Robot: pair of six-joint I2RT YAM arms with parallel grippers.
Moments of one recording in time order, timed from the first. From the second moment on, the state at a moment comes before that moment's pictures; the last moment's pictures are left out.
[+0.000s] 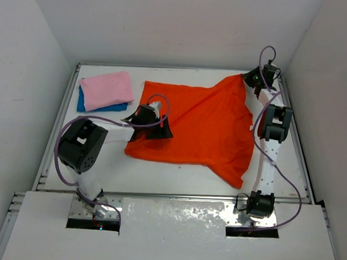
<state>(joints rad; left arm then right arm) -0.48 1.75 0.84 0.09 0.22 -0.56 -0.19 2.73 2.19 0.12 -0.30 0.70</state>
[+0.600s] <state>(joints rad) -0.44 1.68 1.20 -0.27 0.13 -0.49 -0.23 2.35 1.85 -0.10 -0.38 0.61</state>
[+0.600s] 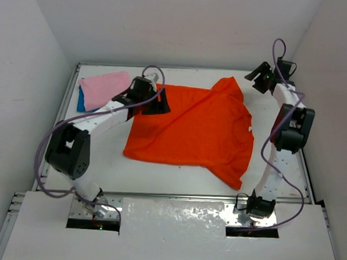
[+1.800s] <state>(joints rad) -0.27 1.27 0.74 -0.61 -0.02 -0.51 -0.10 0.68 0.49 -1.10 -0.09 0.35</state>
